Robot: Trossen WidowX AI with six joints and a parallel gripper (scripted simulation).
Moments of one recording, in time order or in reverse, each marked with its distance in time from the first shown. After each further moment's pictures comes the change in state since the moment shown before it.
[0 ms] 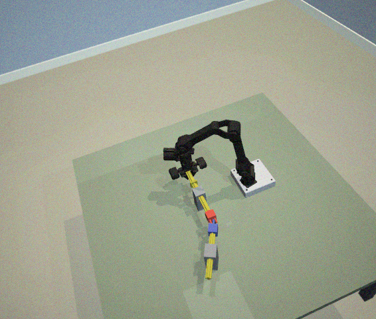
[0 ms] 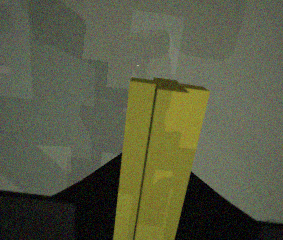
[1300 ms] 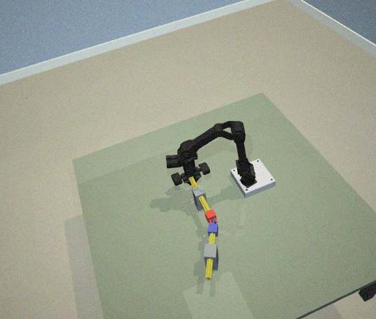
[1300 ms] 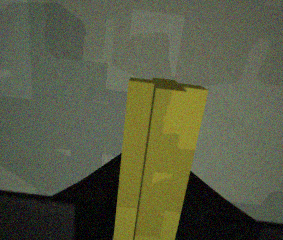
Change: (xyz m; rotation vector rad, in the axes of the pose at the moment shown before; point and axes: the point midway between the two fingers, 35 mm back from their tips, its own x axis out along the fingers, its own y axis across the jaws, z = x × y) arm 0.000 0.000 -0.041 0.008 -0.007 0.000
